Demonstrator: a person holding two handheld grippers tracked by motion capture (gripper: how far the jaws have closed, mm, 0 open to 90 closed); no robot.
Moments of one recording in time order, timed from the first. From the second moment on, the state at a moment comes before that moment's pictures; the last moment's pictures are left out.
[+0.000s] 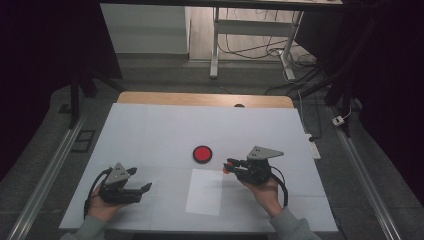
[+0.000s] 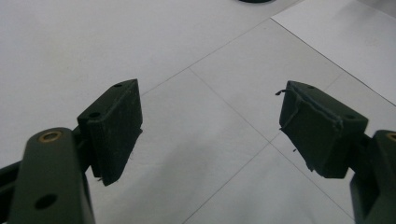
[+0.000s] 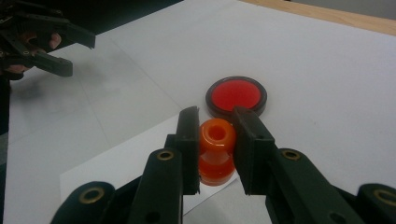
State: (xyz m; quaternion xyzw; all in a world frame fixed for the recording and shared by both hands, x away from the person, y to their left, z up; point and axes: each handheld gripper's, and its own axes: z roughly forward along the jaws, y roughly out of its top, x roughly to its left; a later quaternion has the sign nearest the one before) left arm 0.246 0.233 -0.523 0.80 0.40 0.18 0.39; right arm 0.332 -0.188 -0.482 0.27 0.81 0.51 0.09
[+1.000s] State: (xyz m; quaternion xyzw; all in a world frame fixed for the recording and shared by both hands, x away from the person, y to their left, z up) left arm 0.254 0.200 -0.515 0.82 0.37 0.17 0.40; right arm 0.331 -0.185 -0.479 0.27 0.81 0.51 0.09
